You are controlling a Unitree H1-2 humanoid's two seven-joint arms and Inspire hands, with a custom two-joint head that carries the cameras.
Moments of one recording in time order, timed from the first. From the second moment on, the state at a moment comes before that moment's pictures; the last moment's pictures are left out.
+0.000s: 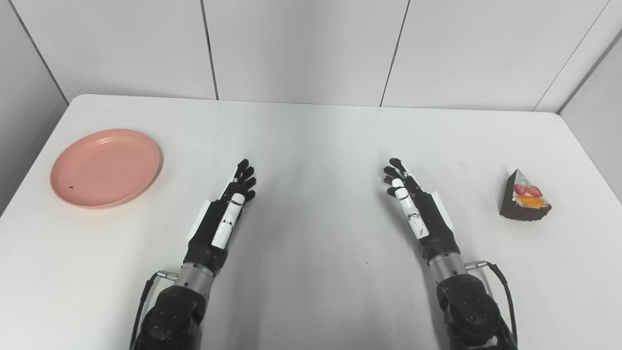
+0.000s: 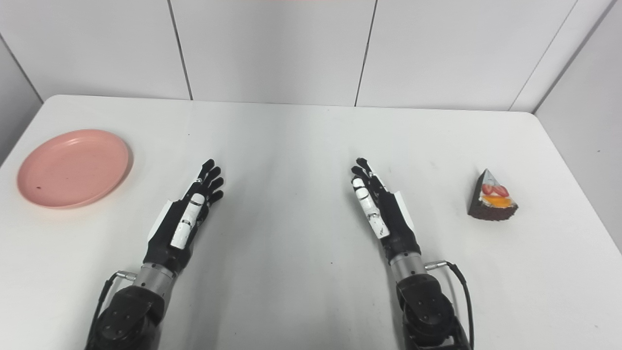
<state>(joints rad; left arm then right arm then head) -0.13 0.05 -0.08 0.02 -0.02 -0.03 -0.14 -0.21 -0.14 0.10 0.02 -0.08 0.06 0.06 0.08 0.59</state>
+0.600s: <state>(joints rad) -0.15 0.02 -0.10 0.06 0.06 -0.04 -0.09 -0.21 -0.18 0.08 0.11 -0.03 -0.04 0.11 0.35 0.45</state>
